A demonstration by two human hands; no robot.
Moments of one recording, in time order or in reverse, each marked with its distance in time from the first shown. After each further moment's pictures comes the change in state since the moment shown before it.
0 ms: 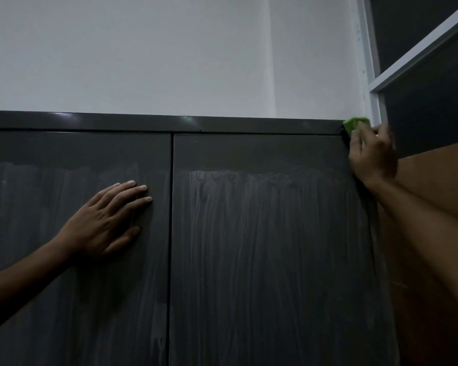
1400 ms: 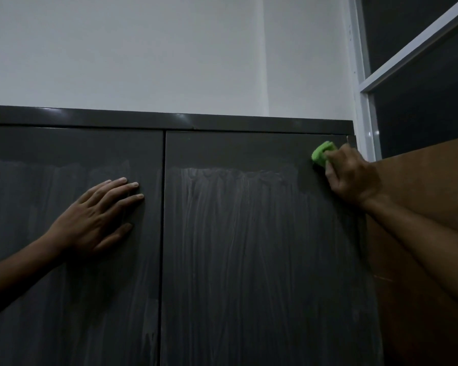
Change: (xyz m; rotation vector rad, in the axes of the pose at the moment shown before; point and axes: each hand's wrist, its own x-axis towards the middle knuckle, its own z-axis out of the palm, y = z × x) left_hand 0.002 0.001 0.001 0.012 0.040 0.030; right_hand -0.039 0.015 -0.004 0.000 -0.129 -0.526
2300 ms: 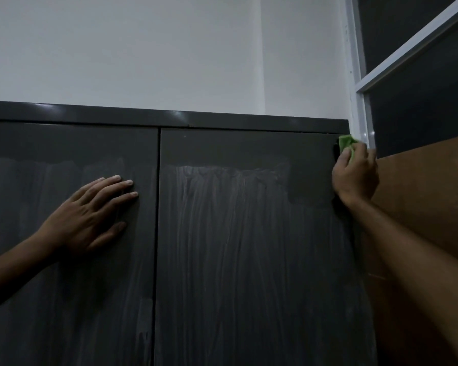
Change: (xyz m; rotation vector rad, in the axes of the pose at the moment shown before) left_hand -0.001 0.002 0.000 -0.005 -0.016 -0.013; right_hand 0.002 -0.017 0.009 0.046 0.178 0.807
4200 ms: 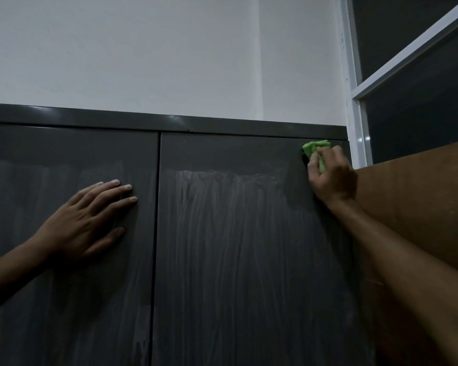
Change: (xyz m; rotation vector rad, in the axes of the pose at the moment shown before) left_hand -0.004 -0.011 0.011 -0.025 0.014 0.004; right_hand -0.012 -0.038 -0.002 0.041 -0.036 -0.389
